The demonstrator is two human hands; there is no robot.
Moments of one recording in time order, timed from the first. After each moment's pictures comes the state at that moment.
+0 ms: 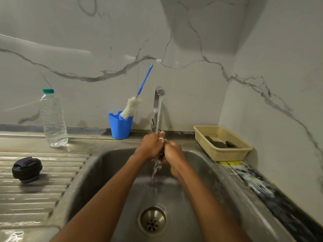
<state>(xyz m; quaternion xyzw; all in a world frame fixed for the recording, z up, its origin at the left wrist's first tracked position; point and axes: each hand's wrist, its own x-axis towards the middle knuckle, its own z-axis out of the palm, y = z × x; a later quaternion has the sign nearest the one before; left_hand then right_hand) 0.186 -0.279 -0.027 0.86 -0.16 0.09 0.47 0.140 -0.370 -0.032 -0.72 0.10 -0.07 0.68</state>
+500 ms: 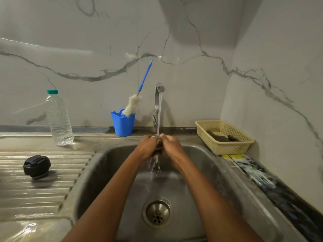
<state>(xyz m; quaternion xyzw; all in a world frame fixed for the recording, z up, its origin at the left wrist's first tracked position) 0.180 -0.256 -0.047 0.77 -0.08 -0.06 0.63 0.141 -0.363 -0.033 -0.77 0.05 -0.06 0.64</state>
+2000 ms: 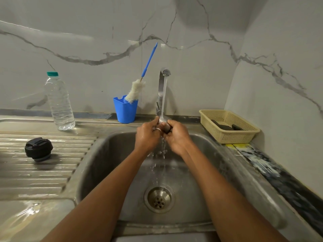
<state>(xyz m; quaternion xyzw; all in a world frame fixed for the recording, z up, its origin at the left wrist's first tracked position) 0.172 -0.256 -0.065 0.82 -0.13 0.21 0.51 0.151 -0.368 -0.032 -0.55 0.07 -0.03 0.83</state>
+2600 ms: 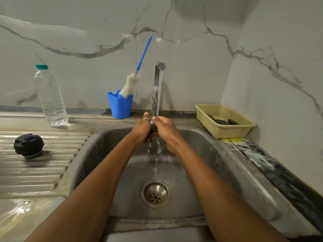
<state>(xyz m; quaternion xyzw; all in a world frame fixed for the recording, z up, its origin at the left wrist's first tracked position) 0.188 -0.253 -0.056 0.74 -0.05 -0.06 0.67 0.149 -0.354 -0.041 -0.76 0.00 -0.07 0.65</state>
